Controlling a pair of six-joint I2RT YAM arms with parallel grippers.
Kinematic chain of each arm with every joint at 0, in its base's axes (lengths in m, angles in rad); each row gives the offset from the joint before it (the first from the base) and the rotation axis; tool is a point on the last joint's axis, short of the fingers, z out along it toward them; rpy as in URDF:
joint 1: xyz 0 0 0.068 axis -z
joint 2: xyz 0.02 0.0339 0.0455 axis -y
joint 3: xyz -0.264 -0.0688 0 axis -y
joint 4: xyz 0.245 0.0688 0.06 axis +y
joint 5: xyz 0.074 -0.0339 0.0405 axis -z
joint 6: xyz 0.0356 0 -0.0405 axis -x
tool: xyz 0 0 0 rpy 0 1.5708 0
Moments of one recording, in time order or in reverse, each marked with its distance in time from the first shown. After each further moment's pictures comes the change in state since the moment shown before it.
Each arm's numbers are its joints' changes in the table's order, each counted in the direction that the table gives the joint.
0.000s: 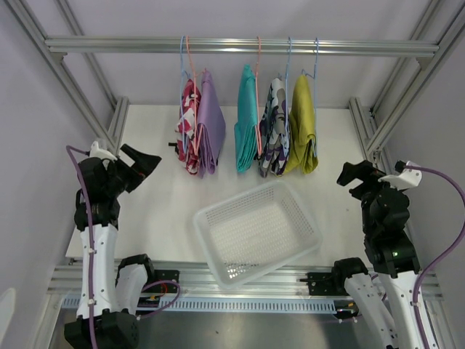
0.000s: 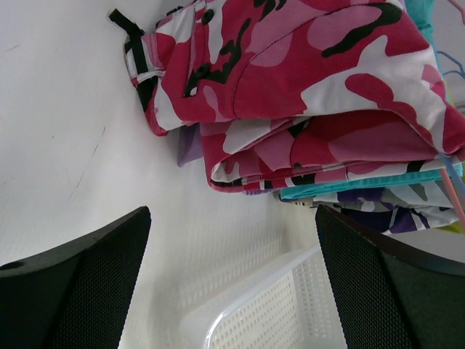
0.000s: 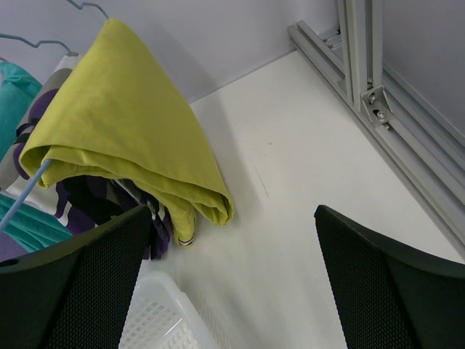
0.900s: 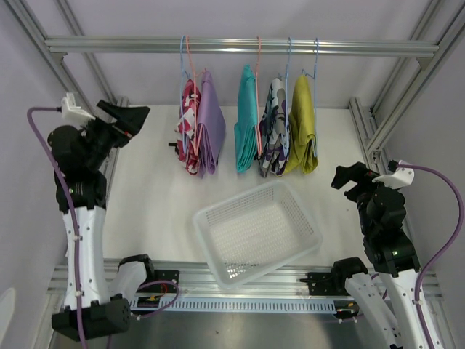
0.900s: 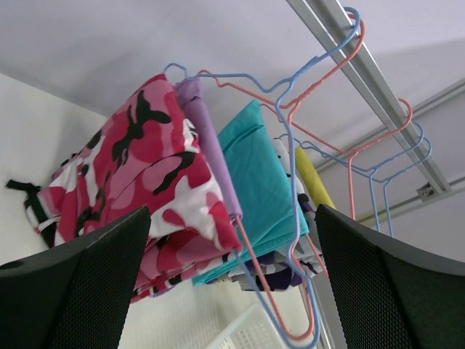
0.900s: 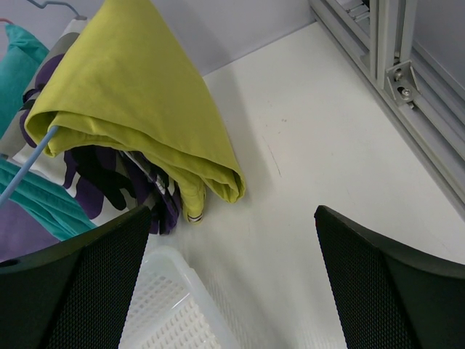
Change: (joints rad) left arm 0.038 -0.129 0.336 -0.214 0.029 0.116; right arm -0.047 -0.015 0.001 0.047 -0.026 -0.025
